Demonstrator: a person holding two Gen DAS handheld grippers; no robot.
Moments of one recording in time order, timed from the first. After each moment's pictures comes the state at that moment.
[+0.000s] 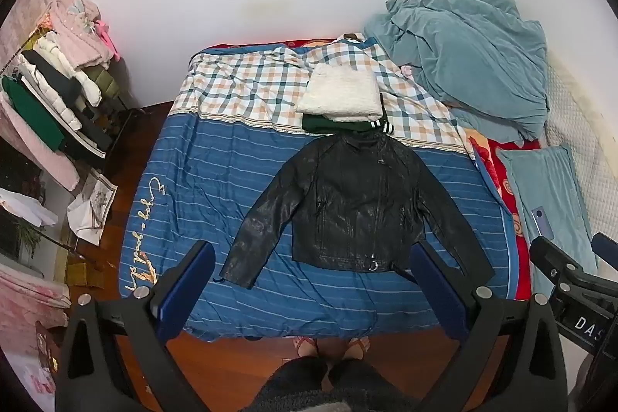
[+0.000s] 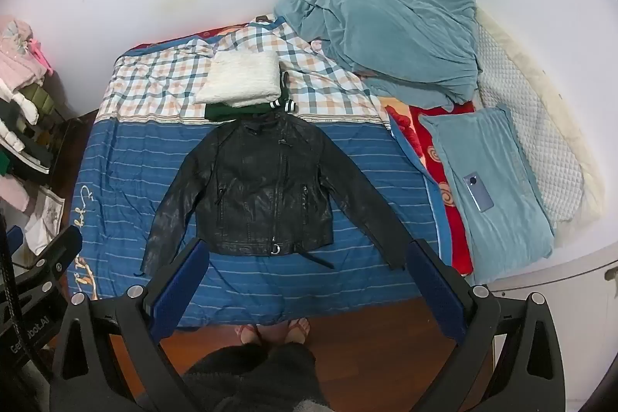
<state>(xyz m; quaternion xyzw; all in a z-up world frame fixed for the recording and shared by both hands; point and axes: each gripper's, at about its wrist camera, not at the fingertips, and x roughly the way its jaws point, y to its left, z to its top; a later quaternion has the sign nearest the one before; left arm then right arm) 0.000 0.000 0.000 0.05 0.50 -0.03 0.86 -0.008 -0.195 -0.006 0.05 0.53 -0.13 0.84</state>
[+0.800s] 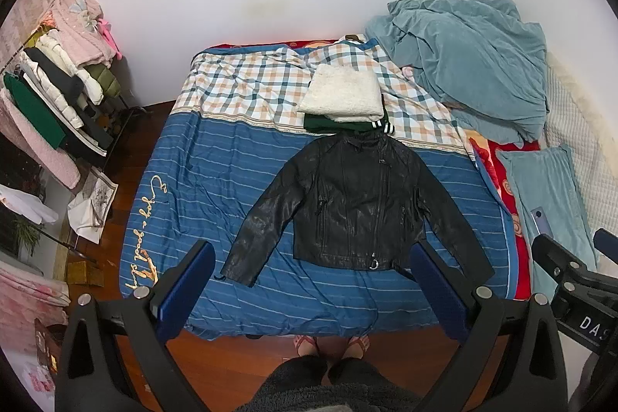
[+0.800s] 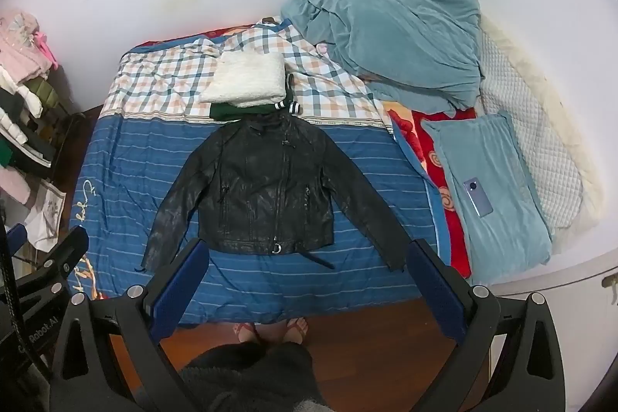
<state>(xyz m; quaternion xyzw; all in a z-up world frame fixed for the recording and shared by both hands) -0.003 0.004 -0.002 0.04 0.50 -0.03 0.87 -0.011 -0.194 -0.002 0.04 0.53 -0.13 0.84</state>
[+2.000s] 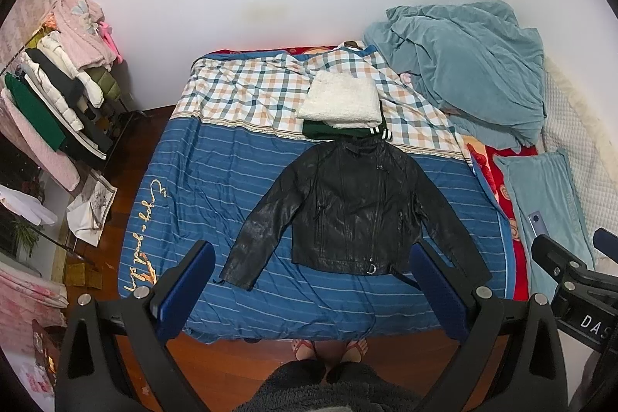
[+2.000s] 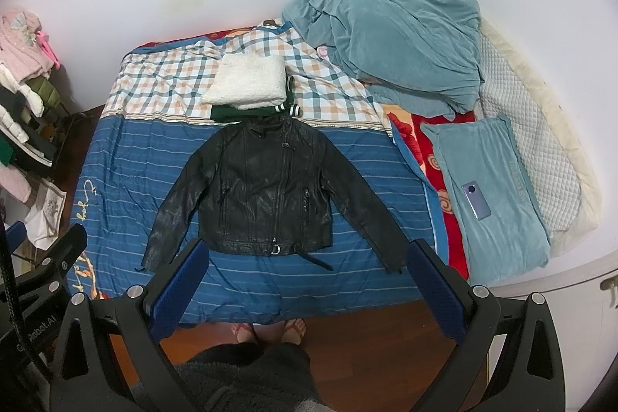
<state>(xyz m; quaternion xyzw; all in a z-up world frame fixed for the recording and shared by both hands) 0.000 -0.004 0.013 0.04 0.49 -0.03 0.87 -0.013 -0.193 0.019 0.03 0.53 -0.13 0.84</state>
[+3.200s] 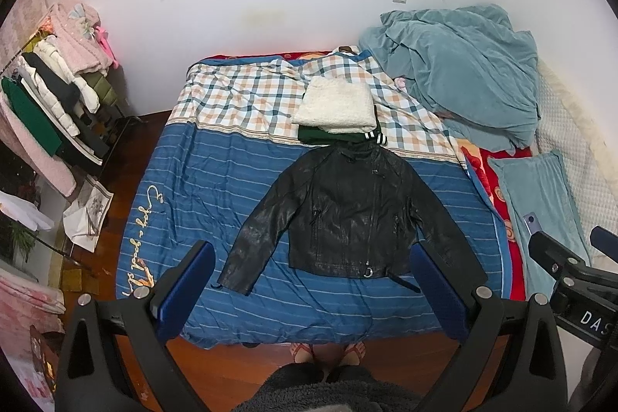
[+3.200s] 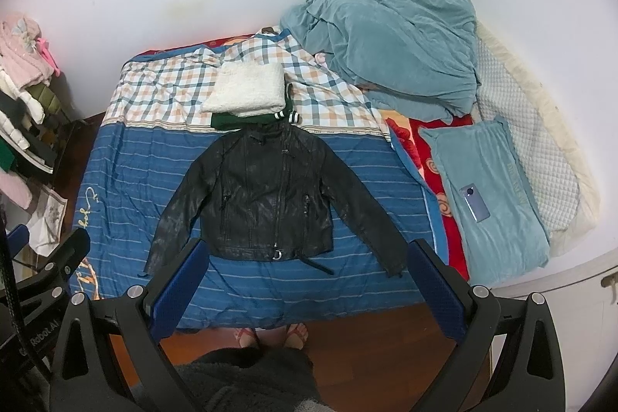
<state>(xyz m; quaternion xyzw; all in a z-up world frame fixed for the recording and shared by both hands) 0.022 -0.021 0.030 0.04 0.48 -0.03 0.87 -0.006 -0.197 0.043 0.04 0.52 -0.13 0.84</state>
